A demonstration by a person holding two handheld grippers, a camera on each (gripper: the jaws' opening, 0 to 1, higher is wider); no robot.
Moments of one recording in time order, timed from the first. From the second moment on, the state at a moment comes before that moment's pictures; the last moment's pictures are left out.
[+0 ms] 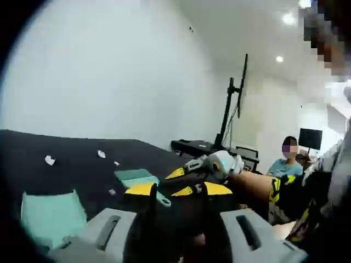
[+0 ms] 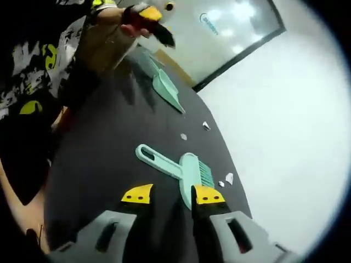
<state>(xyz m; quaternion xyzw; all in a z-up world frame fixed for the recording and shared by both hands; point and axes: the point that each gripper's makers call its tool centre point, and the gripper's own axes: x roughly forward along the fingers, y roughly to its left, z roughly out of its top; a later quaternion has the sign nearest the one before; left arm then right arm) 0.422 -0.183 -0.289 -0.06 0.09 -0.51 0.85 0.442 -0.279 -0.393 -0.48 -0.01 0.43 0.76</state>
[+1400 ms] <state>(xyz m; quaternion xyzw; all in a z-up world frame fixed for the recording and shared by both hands) 0.438 -0.227 -0.416 -0.02 0.38 -0.53 0.76 0.429 -0.255 -0.391 -0.39 -0.06 0.48 0.78</state>
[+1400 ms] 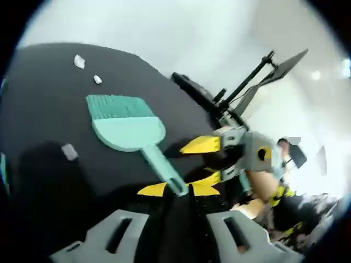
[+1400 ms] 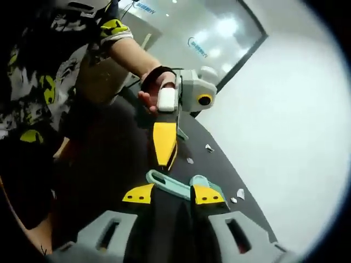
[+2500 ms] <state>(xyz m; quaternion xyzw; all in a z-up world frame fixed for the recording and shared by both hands) 0.526 -0.253 -0.388 0.01 0.31 -0.51 0.80 0.419 -0.259 -0.389 -0.43 -0.06 0.47 0.77</state>
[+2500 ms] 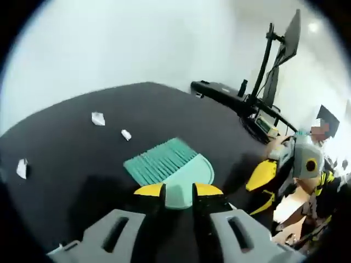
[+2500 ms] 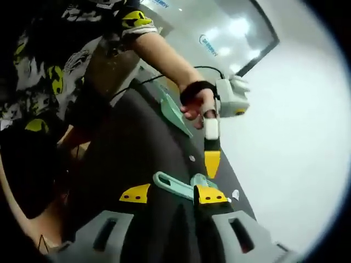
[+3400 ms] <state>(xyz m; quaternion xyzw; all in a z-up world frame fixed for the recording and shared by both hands) 0.558 -0.251 -0.411 0.06 0.32 -0.50 0.81 0.428 -0.242 -0.388 -0.57 -0.14 0.41 0.70</state>
